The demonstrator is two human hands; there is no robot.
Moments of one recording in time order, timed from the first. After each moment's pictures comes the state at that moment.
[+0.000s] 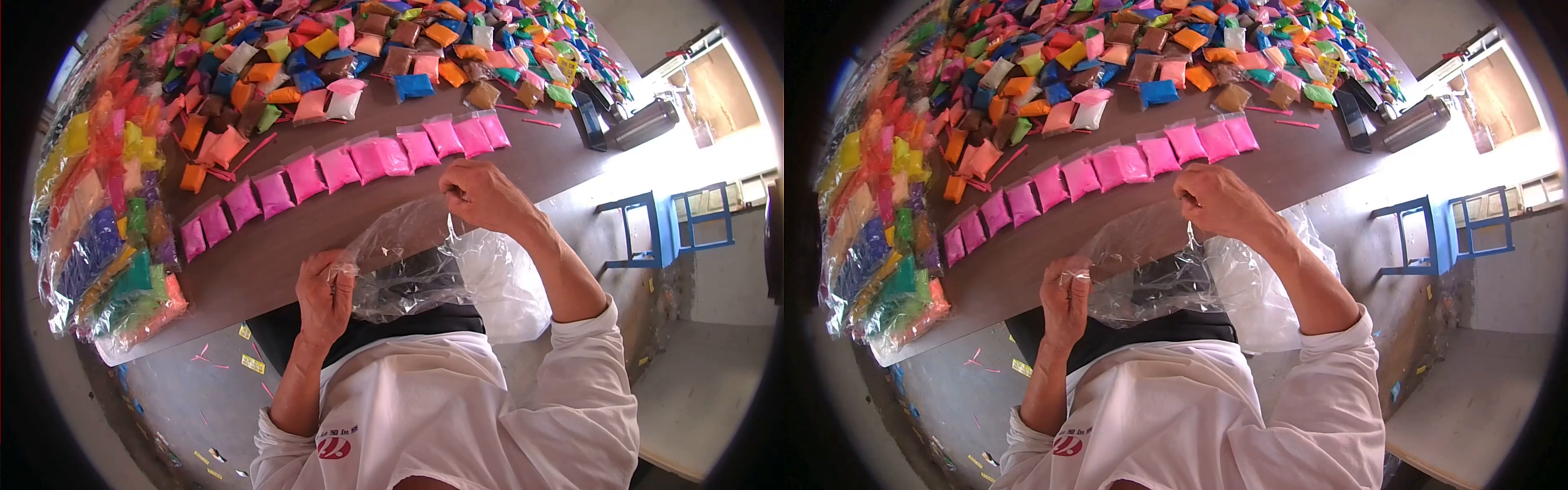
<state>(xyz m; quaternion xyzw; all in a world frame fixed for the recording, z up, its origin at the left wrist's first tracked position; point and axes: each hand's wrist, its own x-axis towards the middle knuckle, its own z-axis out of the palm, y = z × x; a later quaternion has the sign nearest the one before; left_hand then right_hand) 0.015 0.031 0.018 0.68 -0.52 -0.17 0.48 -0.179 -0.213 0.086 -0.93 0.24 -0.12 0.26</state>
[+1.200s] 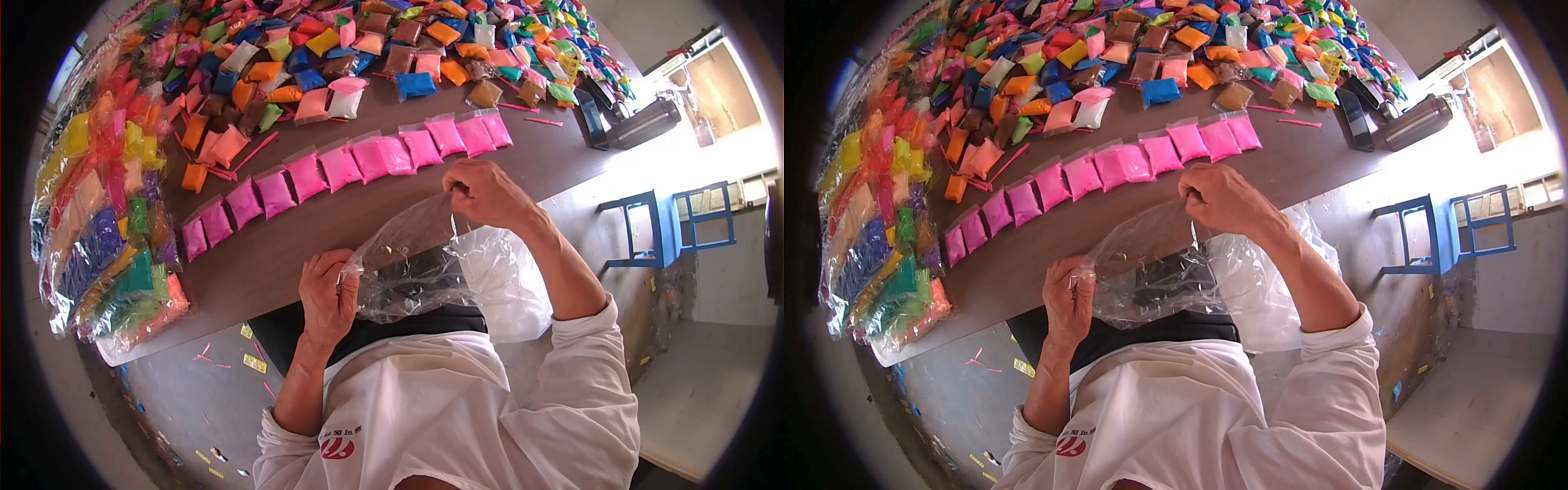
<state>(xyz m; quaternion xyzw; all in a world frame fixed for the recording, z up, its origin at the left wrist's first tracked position) 0.015 0.026 0.025 0.68 -0.57 -0.10 0.45 -0.182 -0.220 0.076 -0.92 0.24 -0.13 0.29</state>
